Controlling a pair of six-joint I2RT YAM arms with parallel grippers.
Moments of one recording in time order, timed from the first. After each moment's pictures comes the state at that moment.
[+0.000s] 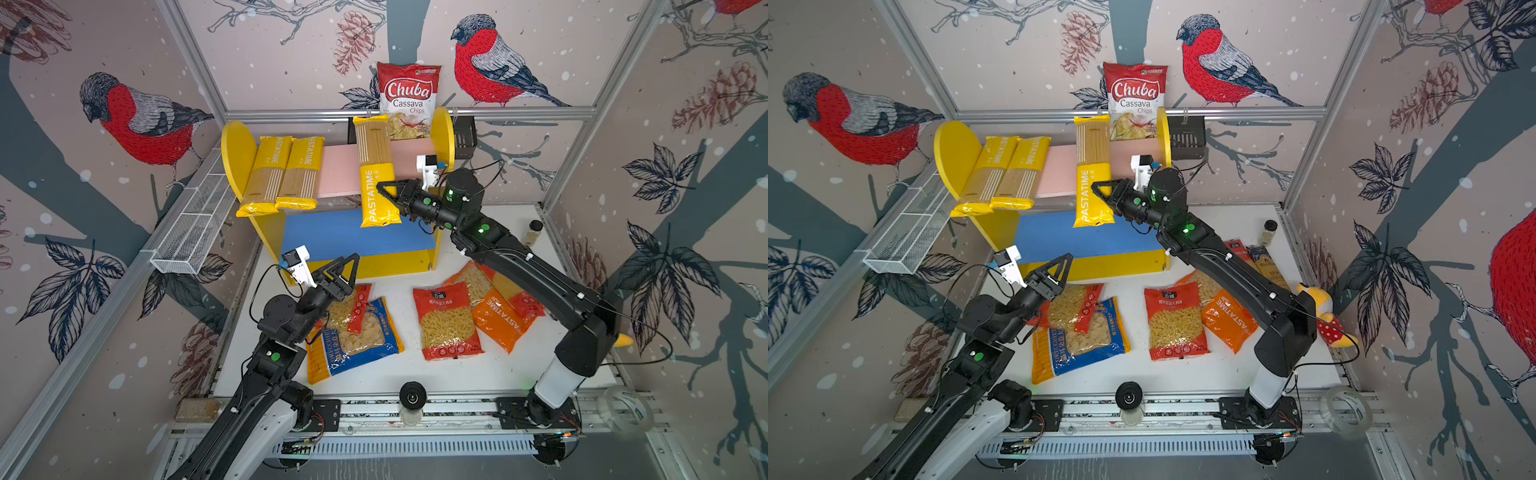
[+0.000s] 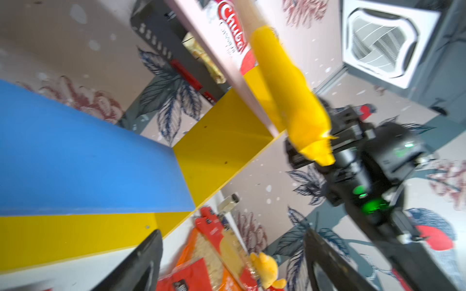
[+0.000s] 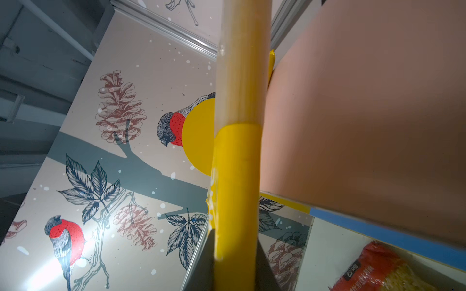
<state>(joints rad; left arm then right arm) -0.40 0.61 0.53 0.28 0.21 -0.88 0.79 1.73 1.74 0.04 -0.34 1.15</state>
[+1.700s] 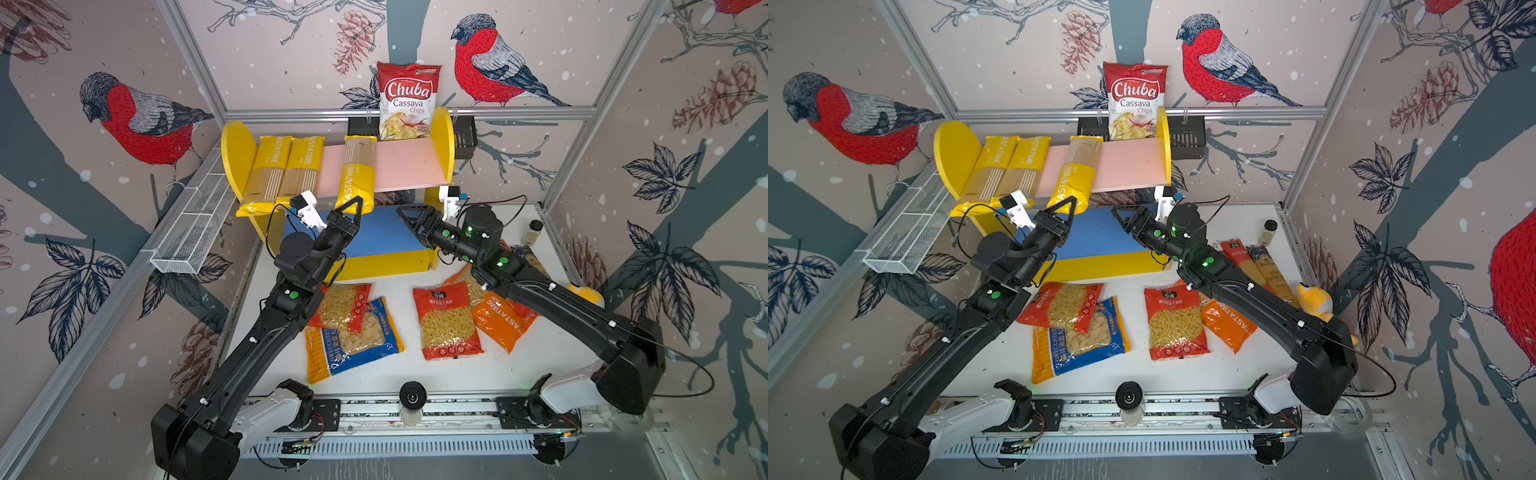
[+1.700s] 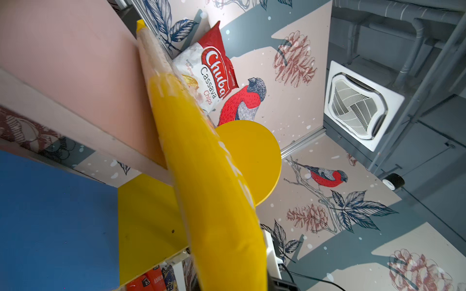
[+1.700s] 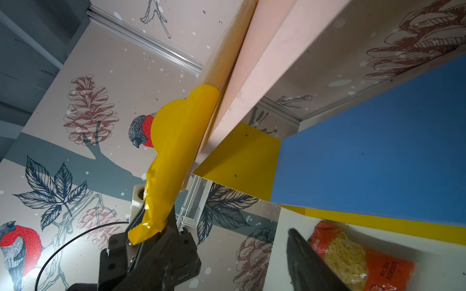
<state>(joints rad) -0.42 1.05 0.98 0.31 0.07 -1.10 0.78 1.44 1.27 0.17 -0.22 1.08</state>
